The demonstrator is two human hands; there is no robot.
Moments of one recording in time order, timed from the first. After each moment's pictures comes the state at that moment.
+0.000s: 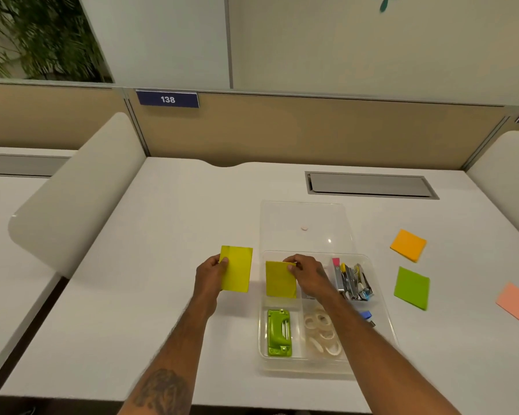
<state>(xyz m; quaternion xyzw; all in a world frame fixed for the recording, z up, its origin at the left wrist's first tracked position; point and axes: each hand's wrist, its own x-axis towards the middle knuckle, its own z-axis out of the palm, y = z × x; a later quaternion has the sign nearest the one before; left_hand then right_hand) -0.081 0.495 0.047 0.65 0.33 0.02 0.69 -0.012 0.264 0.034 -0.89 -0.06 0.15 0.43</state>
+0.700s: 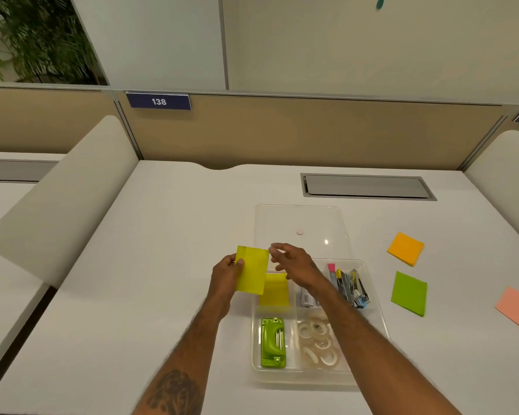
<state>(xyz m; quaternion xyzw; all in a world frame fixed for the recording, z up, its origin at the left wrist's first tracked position) -0.055 0.455 0.051 0.68 0.27 -0.01 0.68 0.005 0.277 0.069 -0.81 -0.06 0.21 0.54</state>
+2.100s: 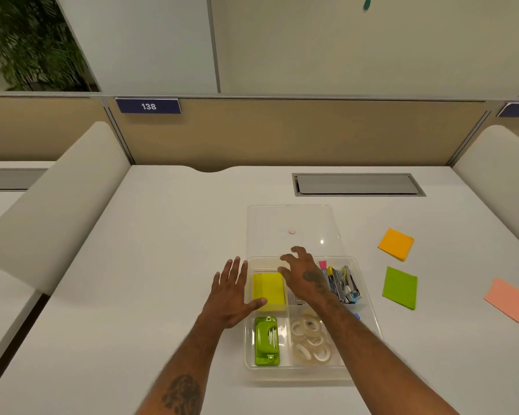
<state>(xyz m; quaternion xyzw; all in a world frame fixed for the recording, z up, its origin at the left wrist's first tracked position) -0.076 0.452 0.010 0.98 -0.04 -0.11 0.15 -0.003 0.247 0.033 -0.97 -0.12 0.05 0.22</state>
